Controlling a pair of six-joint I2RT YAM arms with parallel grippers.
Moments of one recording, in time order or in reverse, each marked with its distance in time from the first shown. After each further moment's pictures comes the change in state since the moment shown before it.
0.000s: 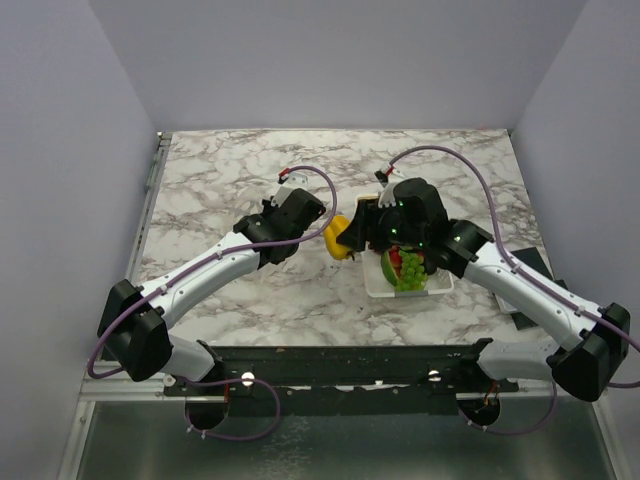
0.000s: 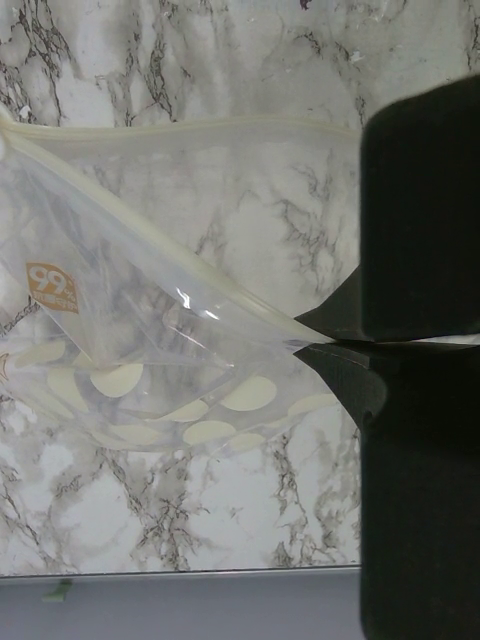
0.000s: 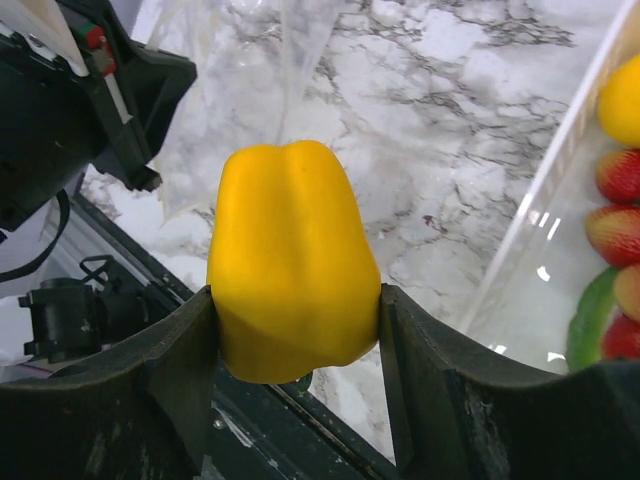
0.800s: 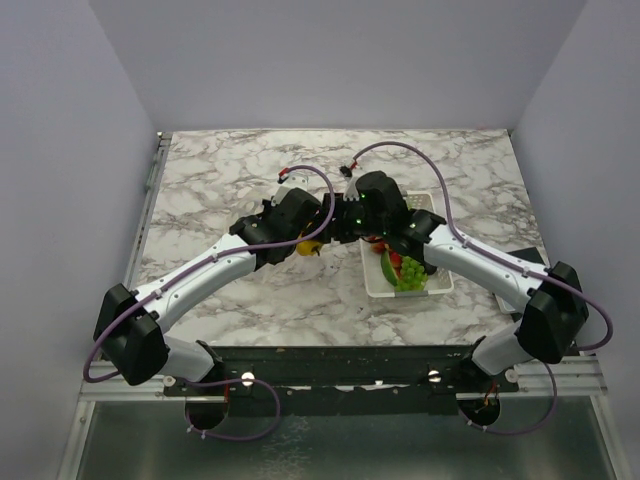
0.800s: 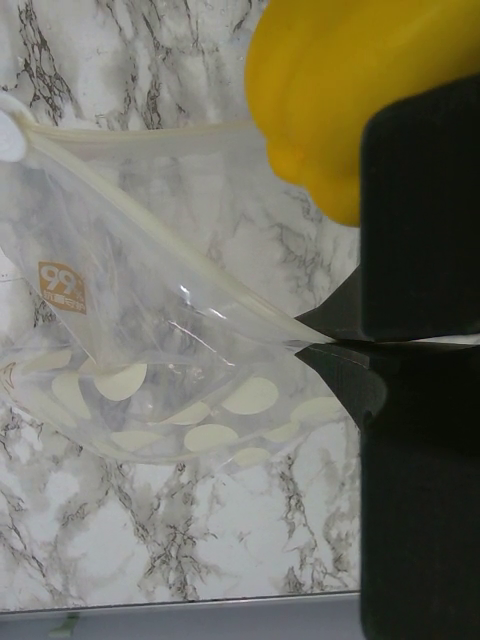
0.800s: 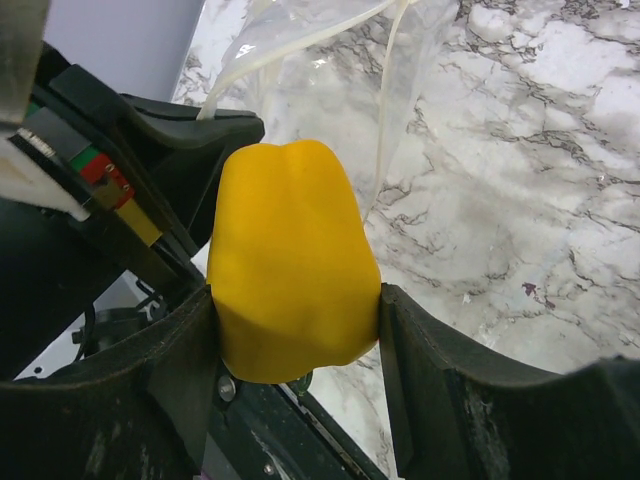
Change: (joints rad) left arm 0.000 -0.027 -0.006 0.016 0.056 0.003; right arm 0.057 0.266 0.087 0.224 -0.096 0.105
